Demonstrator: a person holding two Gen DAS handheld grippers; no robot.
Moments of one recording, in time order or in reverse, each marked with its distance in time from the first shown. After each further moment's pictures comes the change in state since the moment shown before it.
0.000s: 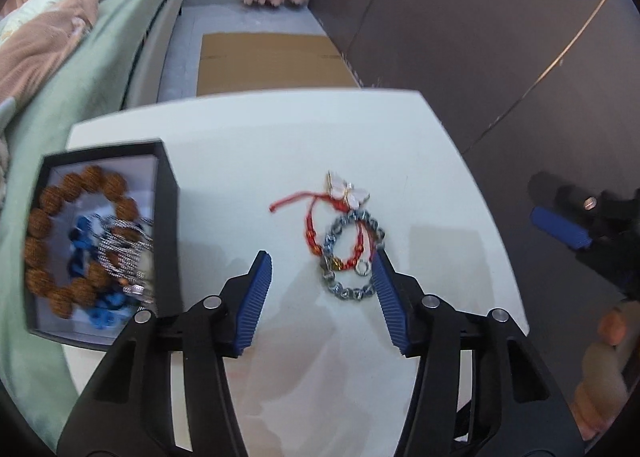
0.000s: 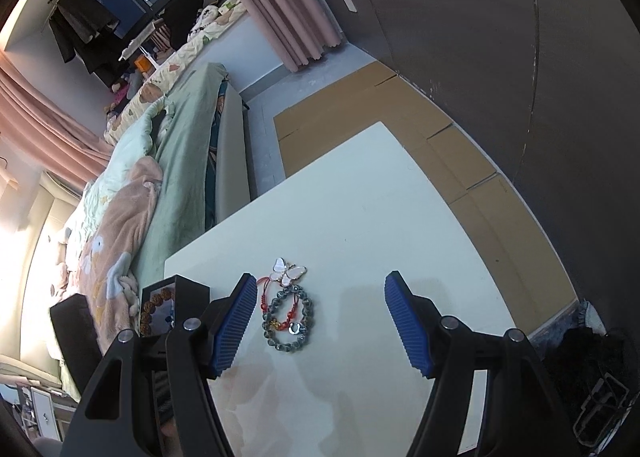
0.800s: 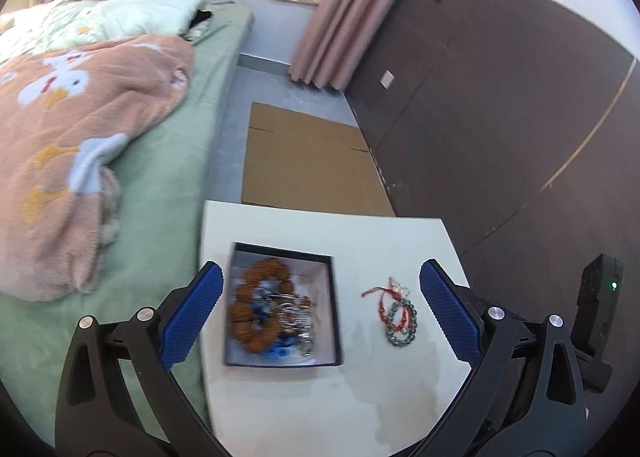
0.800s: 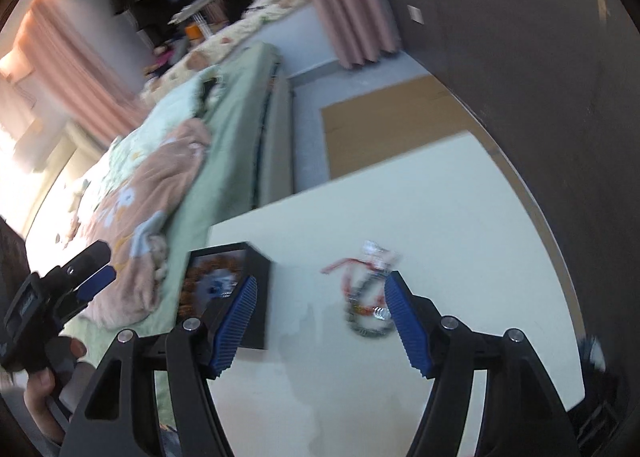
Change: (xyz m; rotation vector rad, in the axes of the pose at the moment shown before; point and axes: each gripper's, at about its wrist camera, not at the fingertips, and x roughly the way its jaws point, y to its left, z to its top) left arm -0.137 0.108 0.023 -0.158 -0.298 -0.012; right arm 0.003 0.077 -0.023 -0.144 0.007 0.045
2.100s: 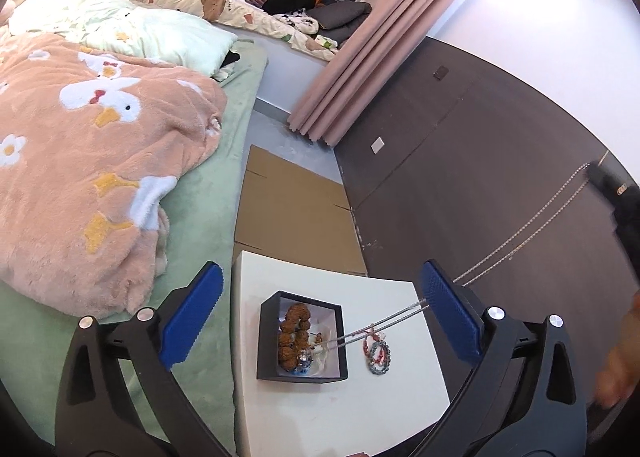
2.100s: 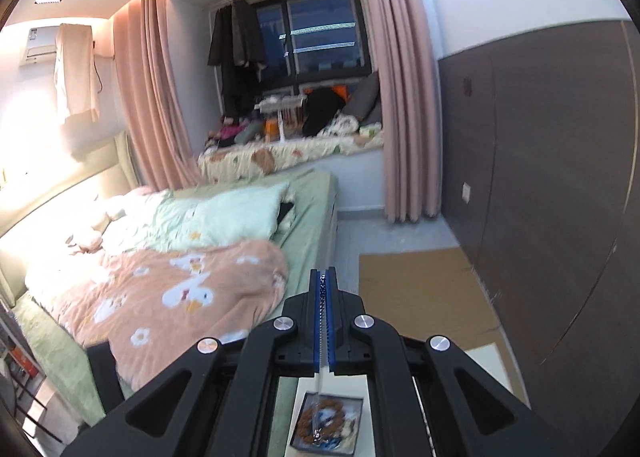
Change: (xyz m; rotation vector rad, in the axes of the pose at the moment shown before) left arm -0.104 0.094 0.027 -0.181 -0.184 -0.117; right arm -0.161 0.250 0.056 -0.371 -0.432 0.015
